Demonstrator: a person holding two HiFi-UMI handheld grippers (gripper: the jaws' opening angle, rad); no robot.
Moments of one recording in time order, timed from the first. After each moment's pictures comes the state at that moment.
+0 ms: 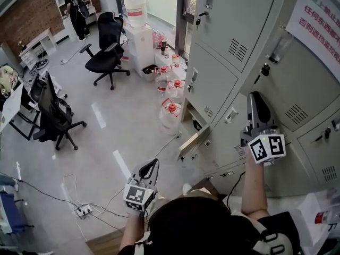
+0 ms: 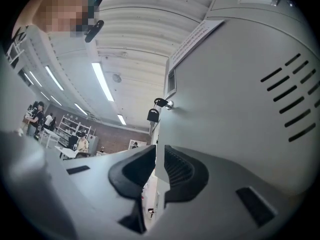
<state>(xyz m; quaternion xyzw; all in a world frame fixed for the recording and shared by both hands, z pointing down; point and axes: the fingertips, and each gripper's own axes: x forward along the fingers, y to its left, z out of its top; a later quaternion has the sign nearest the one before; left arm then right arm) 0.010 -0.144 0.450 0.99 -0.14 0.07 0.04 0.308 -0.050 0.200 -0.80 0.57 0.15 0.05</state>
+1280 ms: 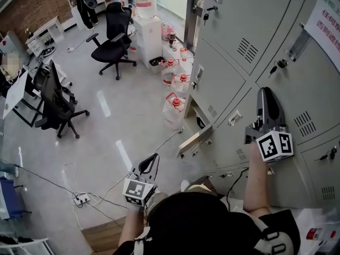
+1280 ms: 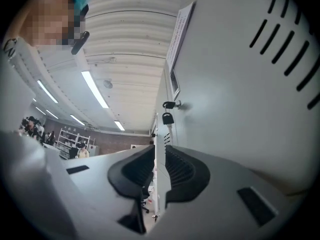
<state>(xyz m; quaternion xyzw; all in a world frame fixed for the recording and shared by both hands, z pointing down) 0.034 -0.152 0.458 0.98 -0.17 0.09 0.04 0.355 -0.061 0.199 -0.80 0.58 0.12 0.11</state>
